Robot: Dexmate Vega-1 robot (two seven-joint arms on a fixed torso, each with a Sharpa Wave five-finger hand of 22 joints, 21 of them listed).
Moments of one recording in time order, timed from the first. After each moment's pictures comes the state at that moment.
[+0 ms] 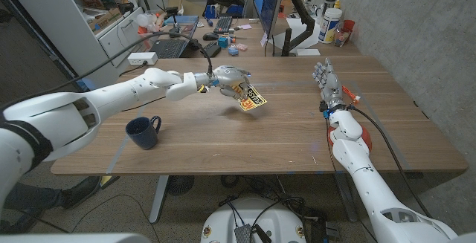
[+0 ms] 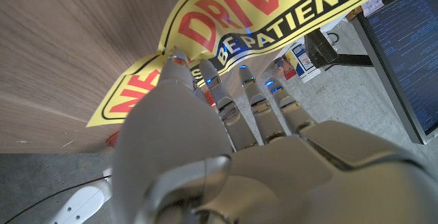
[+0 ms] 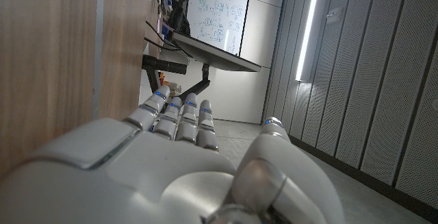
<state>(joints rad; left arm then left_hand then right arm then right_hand) 0.06 0.70 1.22 -1.10 0.92 -0.60 0.45 1.14 0.03 0.09 -0.10 0.28 1.06 -0.21 0.42 0.21 0.99 -0.22 0.20 0.19 0.60 -0.06 0.20 0.19 0.26 0.06 0.20 0.18 -0.90 -0.15 -0.02 -1.27 0.39 0.34 0.10 0.28 0.06 0.11 -0.04 0.22 0.25 0.07 0.19 0.18 0.25 0.07 0.21 0.18 0.13 0.04 0.18 0.18 0.19 -0.01 0.19 0.18</state>
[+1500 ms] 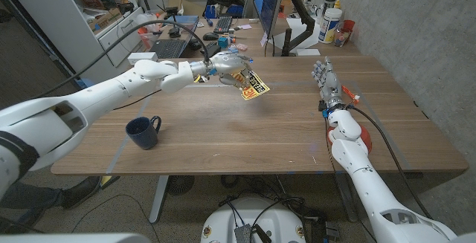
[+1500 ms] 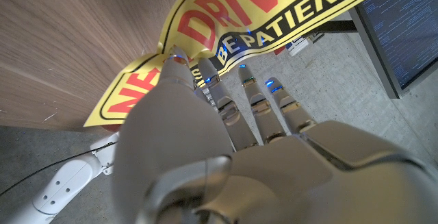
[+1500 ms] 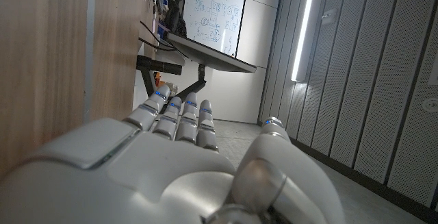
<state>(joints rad) 0.13 0.77 1.04 -1.28 0.94 -0.61 0.40 1.15 0.03 0.08 -0.09 0.26 1.07 -0.20 0.44 0.21 1.02 -0.22 0.20 0.19 0.61 -0.06 0.20 0.19 0.28 0.06 0.20 0.18 -0.90 -0.15 -0.03 -1.29 0.39 0.35 0.09 0.28 0.06 0.11 -0.05 0.22 0.25 0.07 0.19 0.18 0.25 0.08 0.21 0.18 0.14 0.03 0.18 0.18 0.19 -0.01 0.19 0.18</state>
